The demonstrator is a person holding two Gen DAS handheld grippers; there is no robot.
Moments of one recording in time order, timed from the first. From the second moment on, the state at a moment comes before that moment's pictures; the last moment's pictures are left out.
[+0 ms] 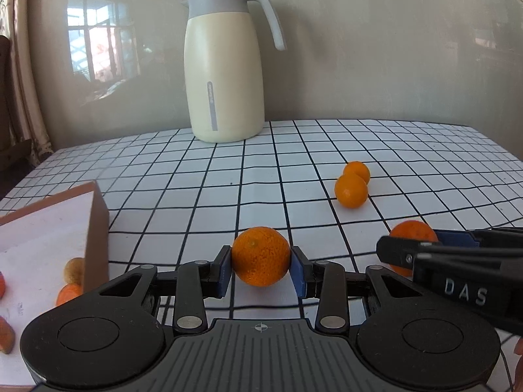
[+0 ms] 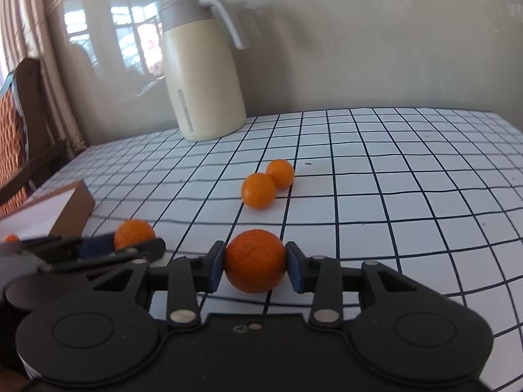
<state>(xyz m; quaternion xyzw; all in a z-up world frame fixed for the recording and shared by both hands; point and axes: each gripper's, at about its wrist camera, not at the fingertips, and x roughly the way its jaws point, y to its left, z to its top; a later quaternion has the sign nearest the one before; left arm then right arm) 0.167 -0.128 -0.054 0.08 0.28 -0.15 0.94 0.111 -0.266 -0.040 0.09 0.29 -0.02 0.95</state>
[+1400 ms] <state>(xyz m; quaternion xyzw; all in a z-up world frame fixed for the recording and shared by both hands) 0.069 0.011 -0.007 0.03 0.25 -0.07 0.97 0.060 -0.152 0.005 0.03 0.22 0.15 0.96</state>
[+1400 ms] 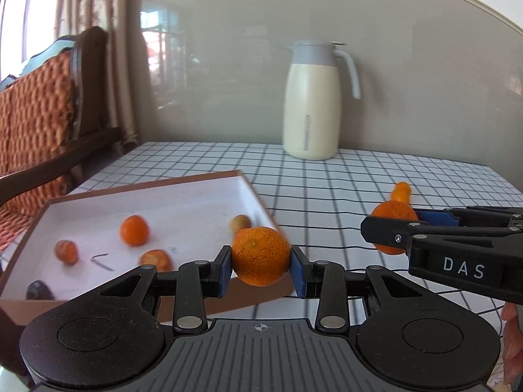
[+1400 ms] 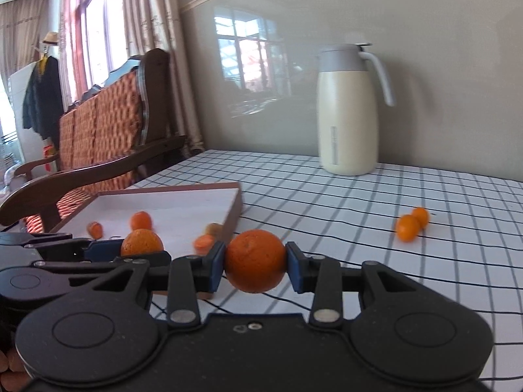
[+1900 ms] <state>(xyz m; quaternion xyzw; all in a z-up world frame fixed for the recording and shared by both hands) 0.066 0.057 -0.010 0.01 0.24 -0.01 0.97 0.069 -0.108 0.006 0.03 0.20 0.21 0.96</state>
